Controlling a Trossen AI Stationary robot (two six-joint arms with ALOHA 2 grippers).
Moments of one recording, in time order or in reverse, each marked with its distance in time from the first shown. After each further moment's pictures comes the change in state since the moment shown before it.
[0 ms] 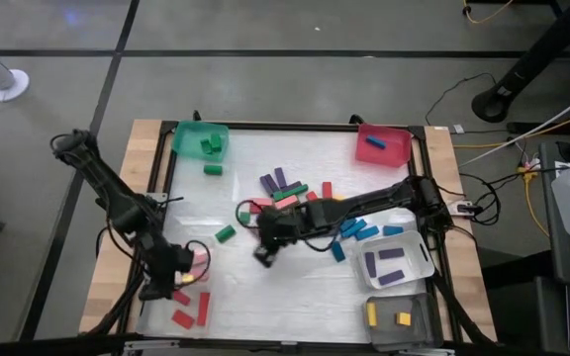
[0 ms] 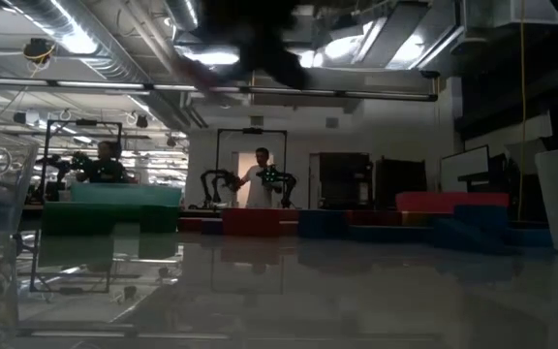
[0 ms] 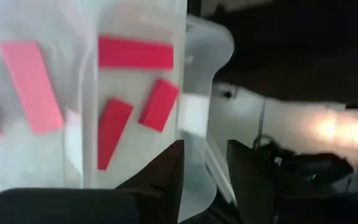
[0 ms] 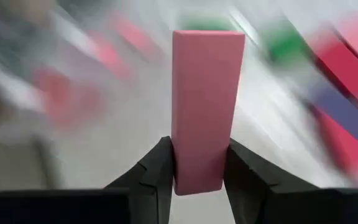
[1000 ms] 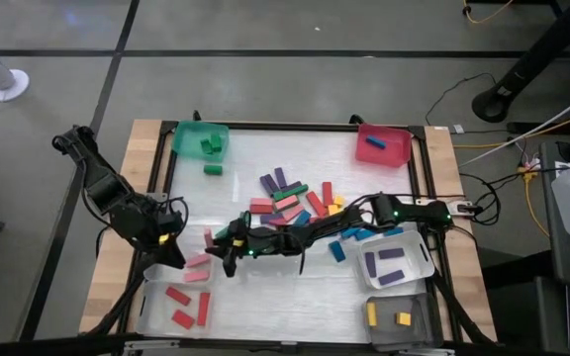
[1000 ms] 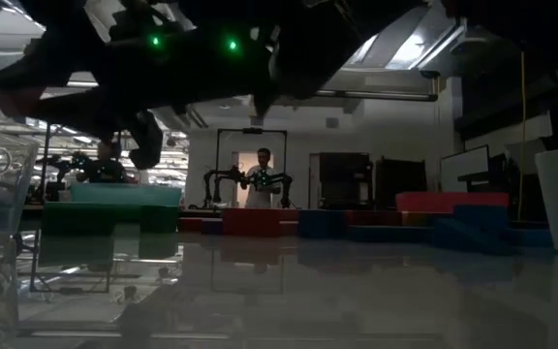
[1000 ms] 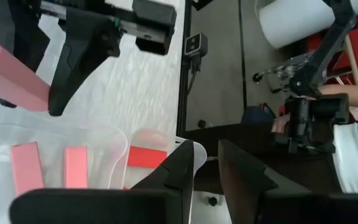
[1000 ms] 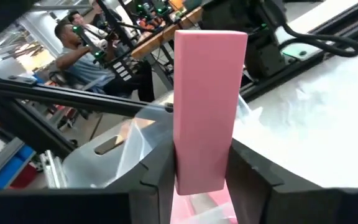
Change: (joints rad) left arm 0.000 -0.310 0.000 -0.007 -0.404 -0.072; right arm -0.002 0.408 -0.010 1.153 0.113 -0.178
